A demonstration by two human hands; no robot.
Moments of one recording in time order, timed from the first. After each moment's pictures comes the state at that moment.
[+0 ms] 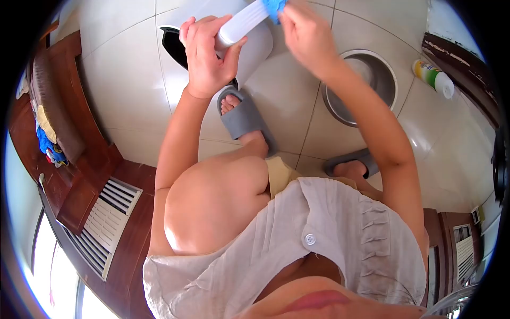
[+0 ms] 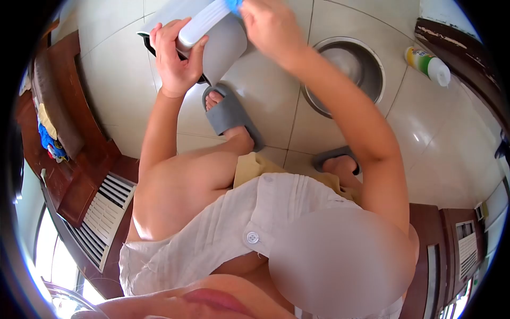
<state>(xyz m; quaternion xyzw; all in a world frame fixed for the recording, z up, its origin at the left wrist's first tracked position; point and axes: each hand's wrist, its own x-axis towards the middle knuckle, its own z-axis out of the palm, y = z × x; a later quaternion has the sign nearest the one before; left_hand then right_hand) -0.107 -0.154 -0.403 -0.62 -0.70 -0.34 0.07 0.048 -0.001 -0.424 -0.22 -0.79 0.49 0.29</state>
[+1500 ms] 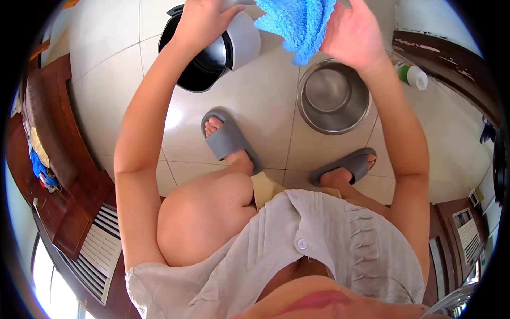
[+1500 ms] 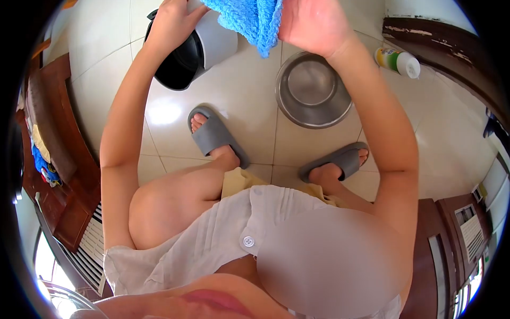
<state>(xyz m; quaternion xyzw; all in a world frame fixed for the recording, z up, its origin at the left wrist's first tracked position) -0.130 -0.037 -0.372 -0.56 -0.80 -0.18 -0.13 0.095 0.096 -0.357 -0.12 -0.08 0.98 0.10</state>
